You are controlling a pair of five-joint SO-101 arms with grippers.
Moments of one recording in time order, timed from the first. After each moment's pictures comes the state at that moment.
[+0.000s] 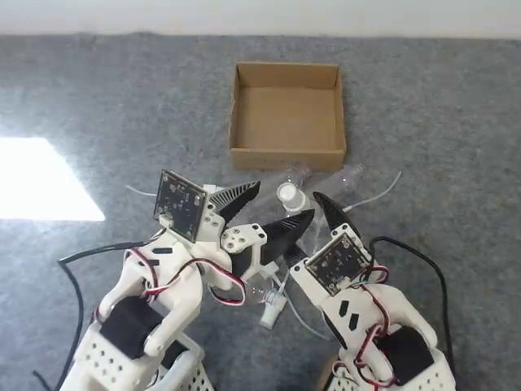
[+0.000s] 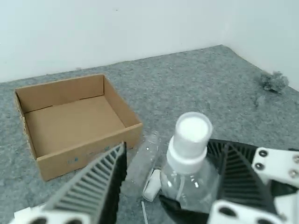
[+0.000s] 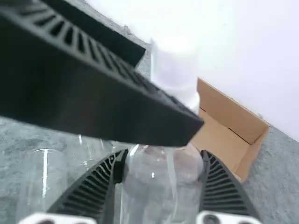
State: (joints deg) left arm 29.5 -77.6 59.6 52.6 14.9; right arm -35.2 -103.1 77.3 53.3 15.6
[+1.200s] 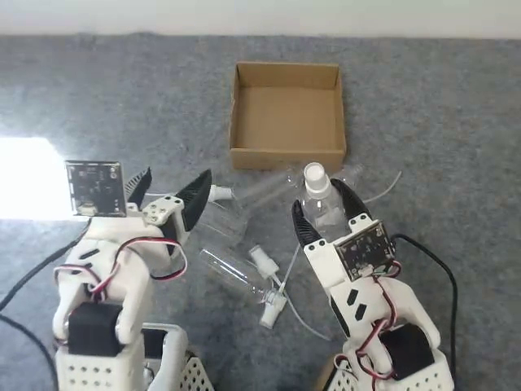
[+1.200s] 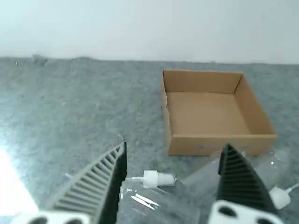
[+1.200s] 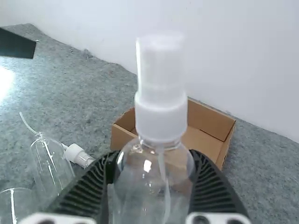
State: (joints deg) left arm -2.9 -78.1 53.9 65.7 8.8; right arm -27.4 -103.1 78.4 46.5 9.5
